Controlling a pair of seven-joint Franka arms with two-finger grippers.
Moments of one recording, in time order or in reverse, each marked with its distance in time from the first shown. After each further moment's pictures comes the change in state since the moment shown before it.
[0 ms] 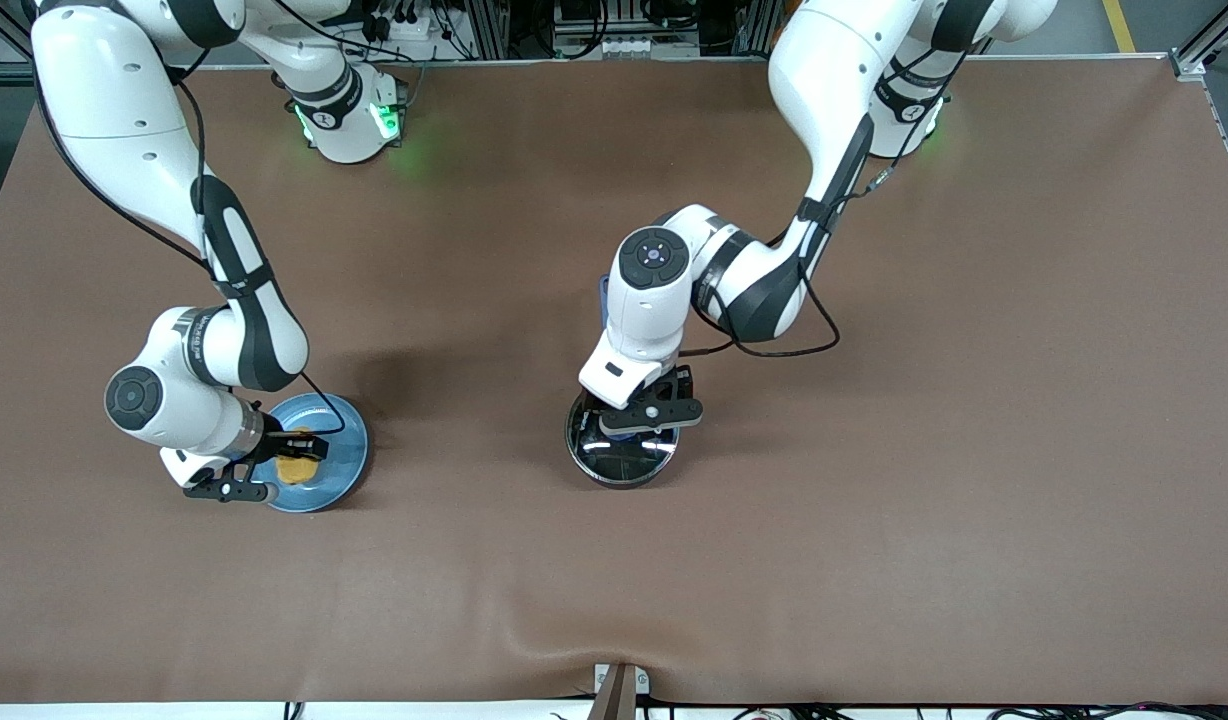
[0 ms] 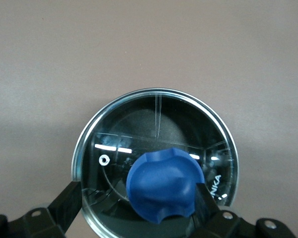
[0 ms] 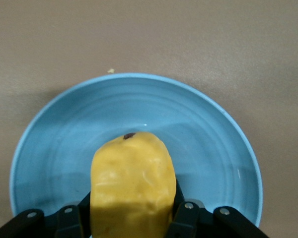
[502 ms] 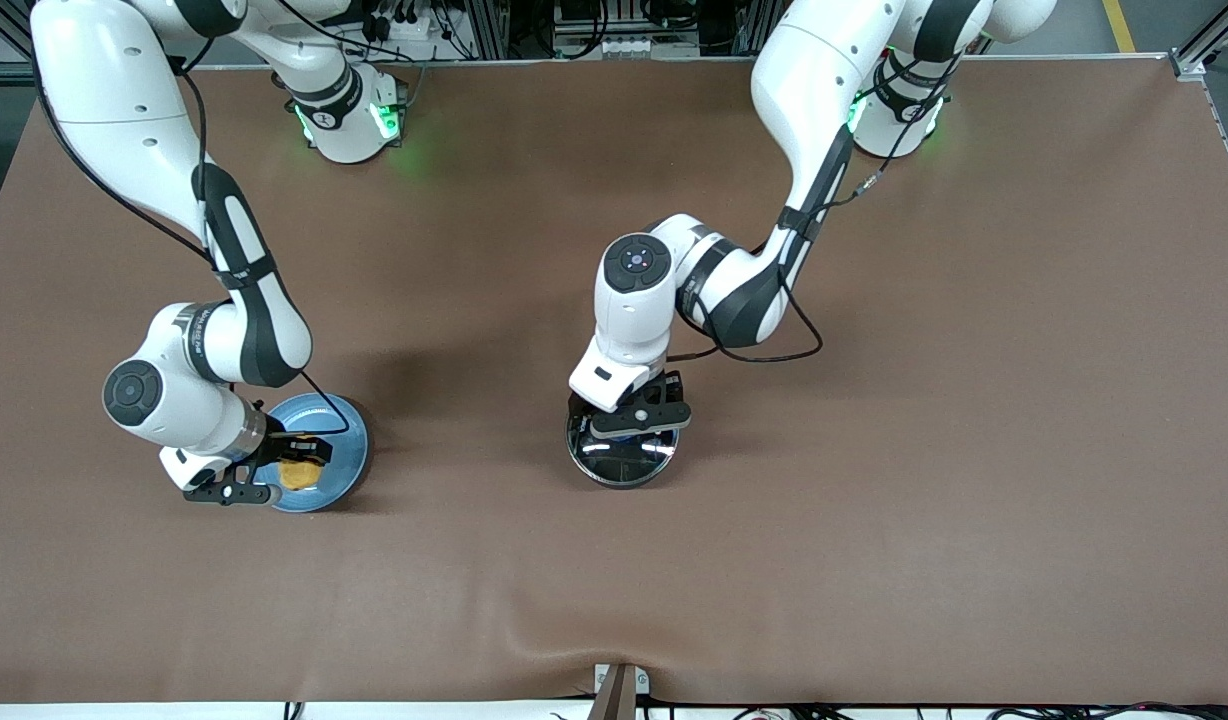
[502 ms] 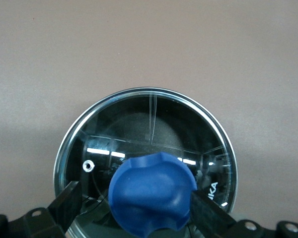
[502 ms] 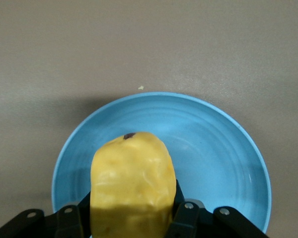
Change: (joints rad) left arm -0.044 0.053 0.043 0.048 0.000 0.014 -0.027; right arm 0.019 -0.029 0.004 0.009 0.001 -0.002 0.001
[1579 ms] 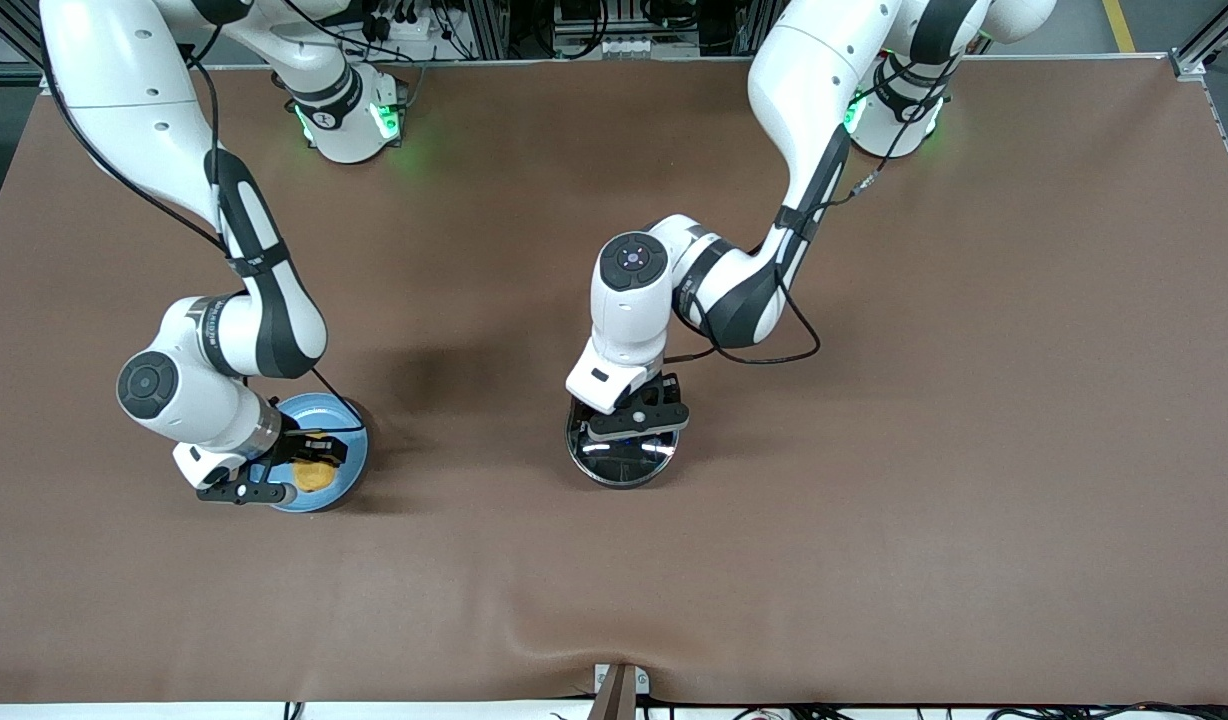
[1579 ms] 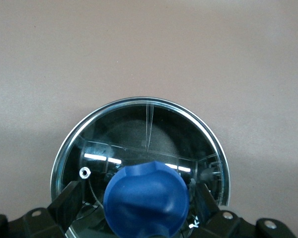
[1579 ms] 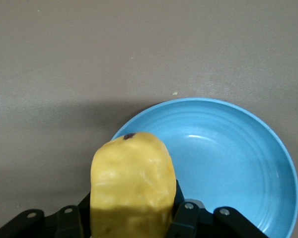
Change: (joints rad) left arm -0.005 0.010 0.012 0.022 0.000 0.004 -0.017; right arm 0.048 -0.027 0.001 0.002 0.007 -0.007 0.049
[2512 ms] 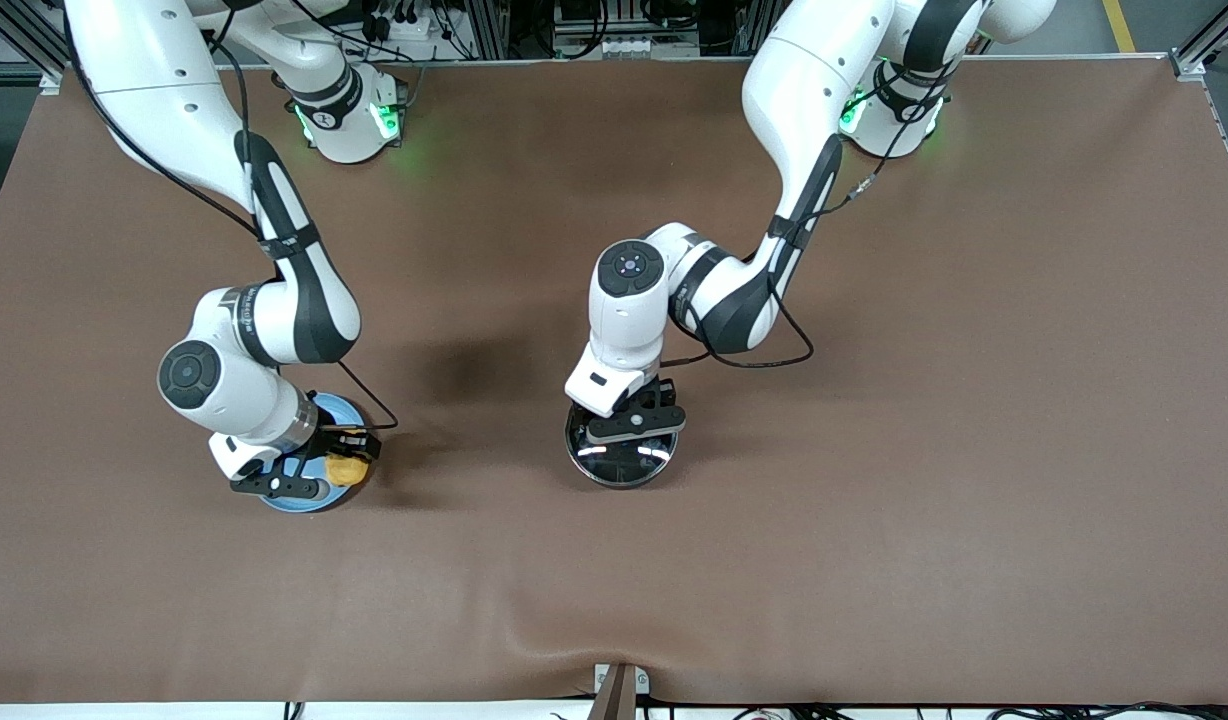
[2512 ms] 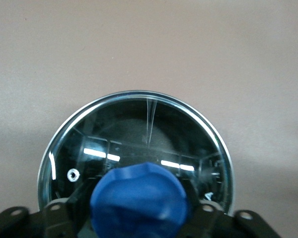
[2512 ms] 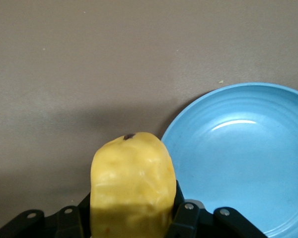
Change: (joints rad) left arm -0.005 0.025 0.000 0.012 0.000 0.029 -0.030; right arm 0.083 -0.022 0.004 0.000 0.000 -0.009 0.153
